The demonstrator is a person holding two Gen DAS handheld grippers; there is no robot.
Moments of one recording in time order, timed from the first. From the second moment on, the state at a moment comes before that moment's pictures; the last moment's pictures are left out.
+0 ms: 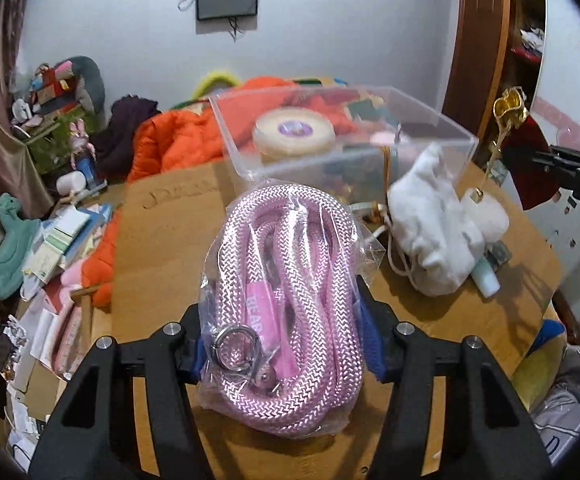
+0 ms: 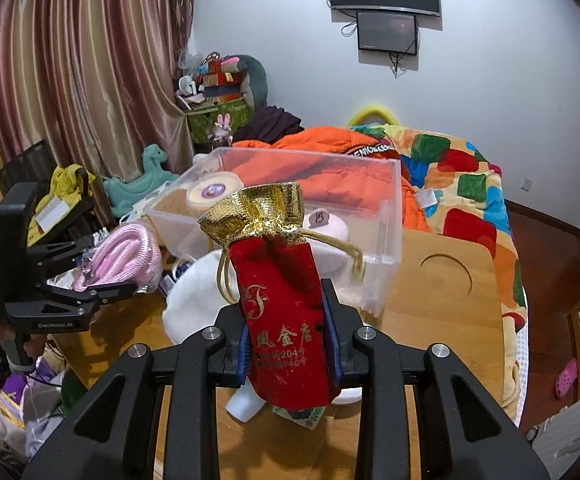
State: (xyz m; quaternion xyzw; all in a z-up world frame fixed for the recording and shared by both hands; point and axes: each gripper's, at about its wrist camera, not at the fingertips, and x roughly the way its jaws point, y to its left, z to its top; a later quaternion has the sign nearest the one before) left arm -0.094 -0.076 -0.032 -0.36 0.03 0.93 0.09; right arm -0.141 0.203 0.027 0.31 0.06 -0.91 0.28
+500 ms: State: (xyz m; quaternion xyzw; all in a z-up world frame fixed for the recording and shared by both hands) left arm -0.117 -0.085 0.024 -0.30 -0.01 0.95 0.10; right arm -0.174 0.194 0.052 0.29 0.04 -0.91 0.28
